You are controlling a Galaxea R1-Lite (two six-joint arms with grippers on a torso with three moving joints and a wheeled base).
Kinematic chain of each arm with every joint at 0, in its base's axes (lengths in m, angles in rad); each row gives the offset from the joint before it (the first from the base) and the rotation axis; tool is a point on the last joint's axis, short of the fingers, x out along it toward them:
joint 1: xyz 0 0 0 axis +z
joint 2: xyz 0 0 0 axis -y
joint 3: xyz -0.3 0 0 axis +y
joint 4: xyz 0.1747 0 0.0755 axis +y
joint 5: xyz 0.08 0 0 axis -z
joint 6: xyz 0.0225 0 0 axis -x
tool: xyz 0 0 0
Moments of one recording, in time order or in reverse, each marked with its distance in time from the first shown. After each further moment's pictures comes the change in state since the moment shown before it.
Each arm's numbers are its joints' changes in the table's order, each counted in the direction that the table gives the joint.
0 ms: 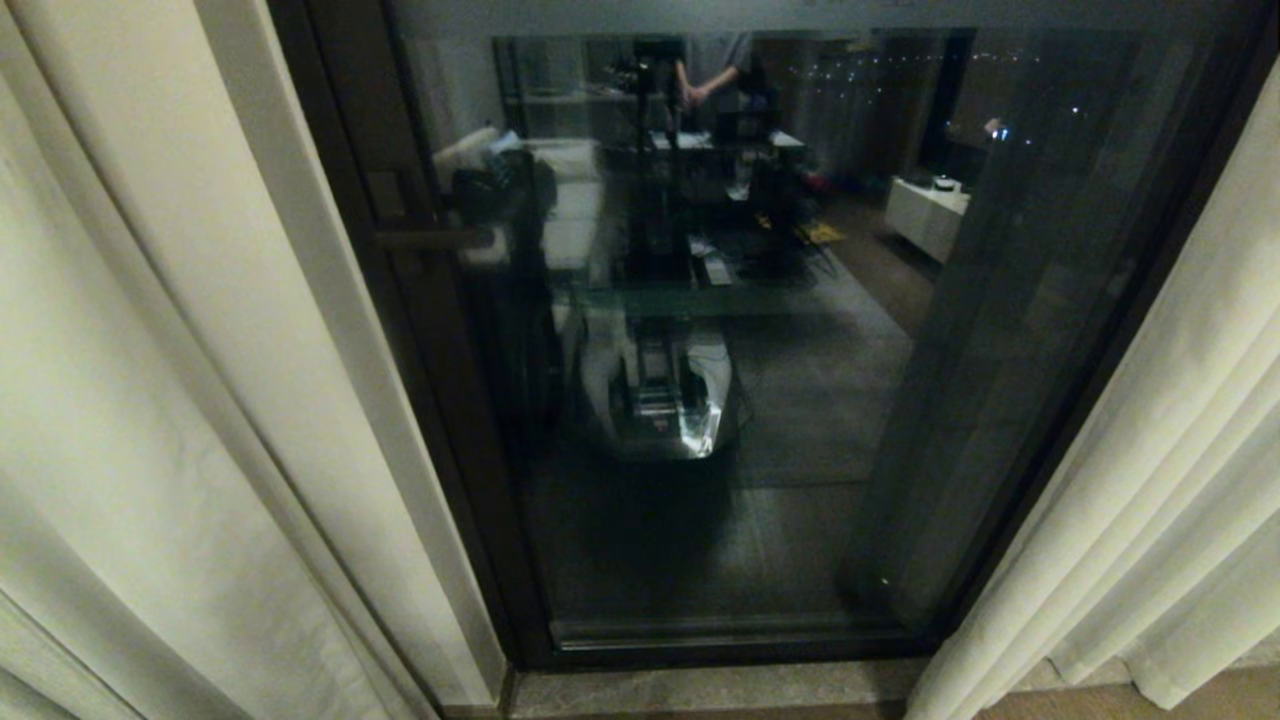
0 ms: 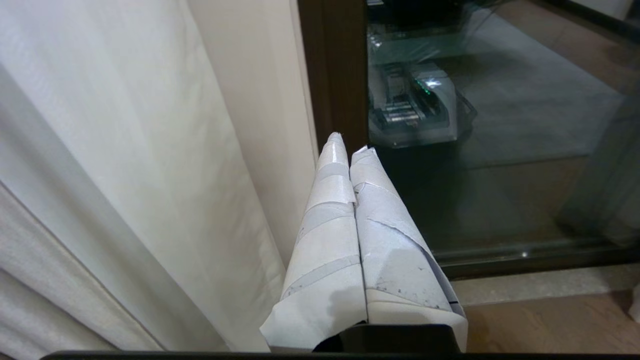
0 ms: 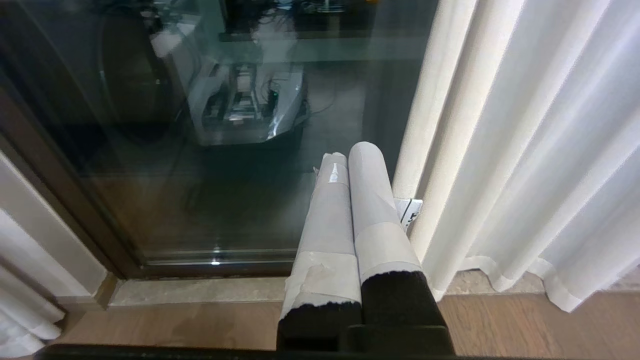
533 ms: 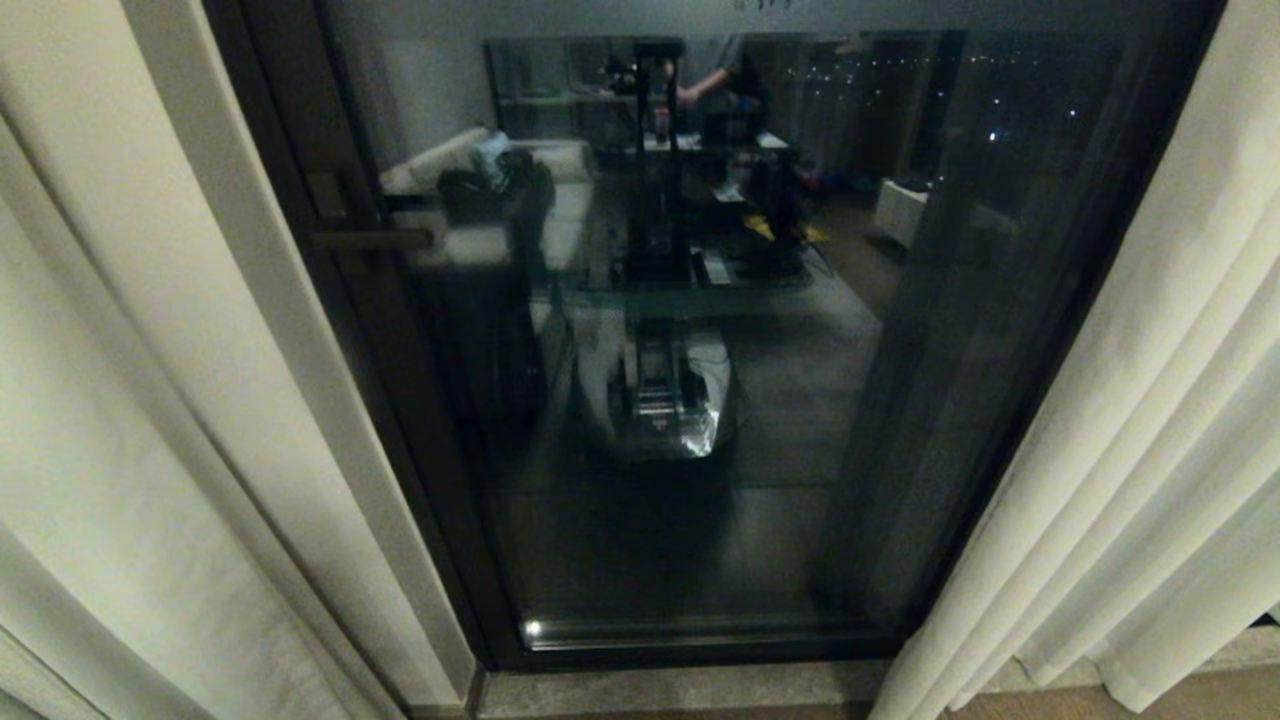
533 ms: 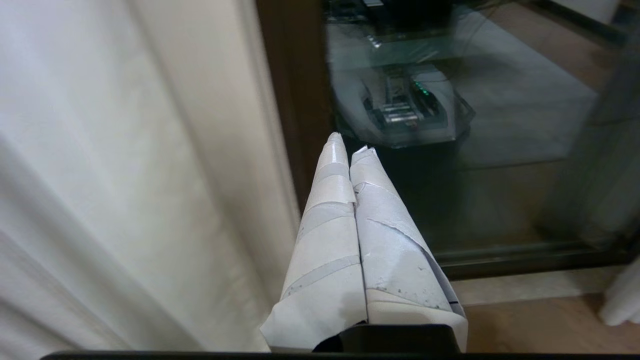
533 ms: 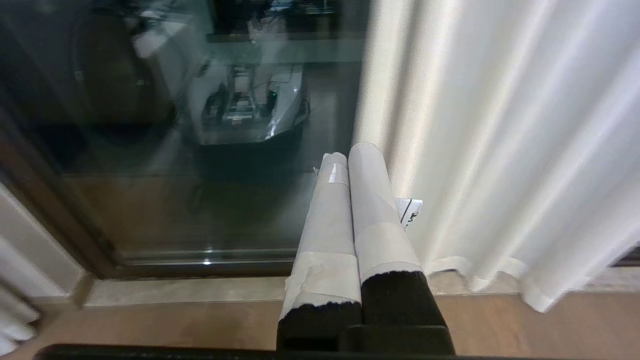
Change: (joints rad) left arm -0.001 0.000 0.000 0.000 -0.002 0.002; right arm 0.000 0.000 0.000 0.000 0.000 0.000
